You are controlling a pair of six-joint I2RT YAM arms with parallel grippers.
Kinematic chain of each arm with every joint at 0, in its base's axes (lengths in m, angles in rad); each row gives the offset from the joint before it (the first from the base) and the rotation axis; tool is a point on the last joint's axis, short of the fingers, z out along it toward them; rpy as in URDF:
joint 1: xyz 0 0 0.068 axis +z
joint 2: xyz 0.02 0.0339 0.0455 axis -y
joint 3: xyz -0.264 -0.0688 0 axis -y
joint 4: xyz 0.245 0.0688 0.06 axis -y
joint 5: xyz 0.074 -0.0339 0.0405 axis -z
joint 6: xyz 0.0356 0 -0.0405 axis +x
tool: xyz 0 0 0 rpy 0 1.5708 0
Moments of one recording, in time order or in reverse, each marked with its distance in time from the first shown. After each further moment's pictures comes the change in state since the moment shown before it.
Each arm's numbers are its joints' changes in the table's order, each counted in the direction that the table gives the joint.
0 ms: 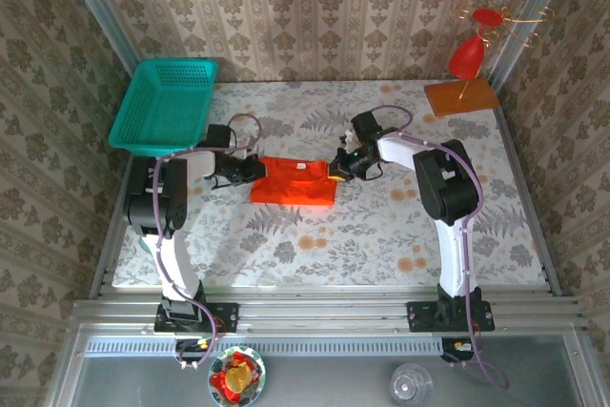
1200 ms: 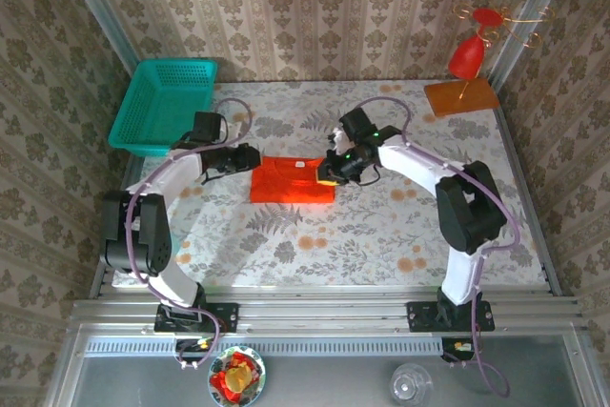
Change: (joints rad) left arm -0.047 0.317 -0.011 -0.174 -0.074 -0.013; right arm 0.154 0.248 -0.039 -0.125 0.021 0.033
